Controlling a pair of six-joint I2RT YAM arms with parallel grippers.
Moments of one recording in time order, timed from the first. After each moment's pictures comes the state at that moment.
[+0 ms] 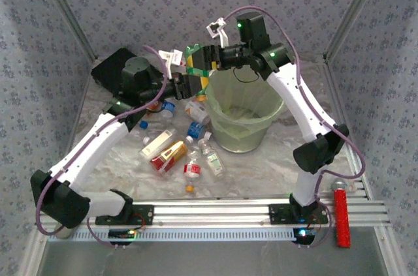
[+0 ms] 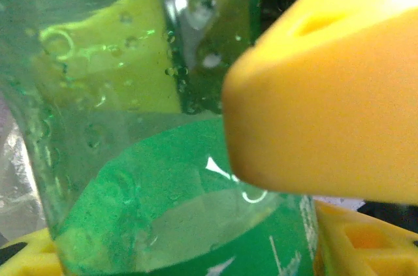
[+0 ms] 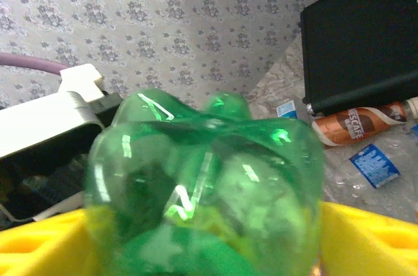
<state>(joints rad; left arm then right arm) -0.51 1.28 1.23 -0.09 0.69 -0.65 0.52 1.83 2.13 -0.77 -0.83 0.41</state>
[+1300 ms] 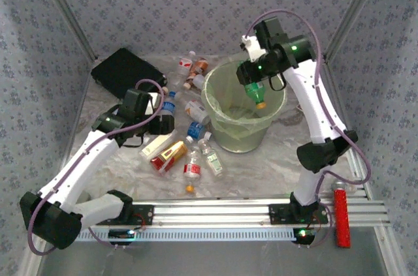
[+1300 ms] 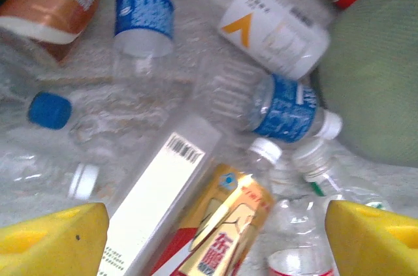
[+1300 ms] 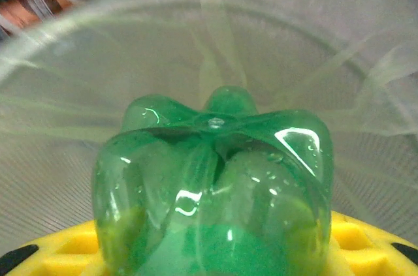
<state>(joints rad) -0.46 1.10 1.04 -0.86 0.00 -0.36 0.43 1.82 2.26 -1.46 -0.06 -0.03</state>
